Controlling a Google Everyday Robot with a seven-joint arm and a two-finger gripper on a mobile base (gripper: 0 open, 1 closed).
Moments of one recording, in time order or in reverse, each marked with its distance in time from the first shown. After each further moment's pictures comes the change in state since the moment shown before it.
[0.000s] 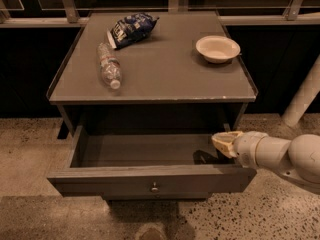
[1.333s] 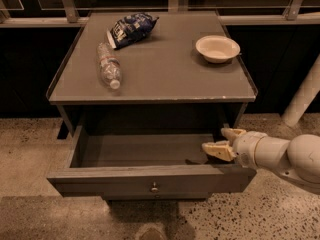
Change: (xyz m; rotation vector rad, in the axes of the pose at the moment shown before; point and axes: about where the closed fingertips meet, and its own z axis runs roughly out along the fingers) arm -0.002 -0.003 0.000 0.012 -0.004 -0.002
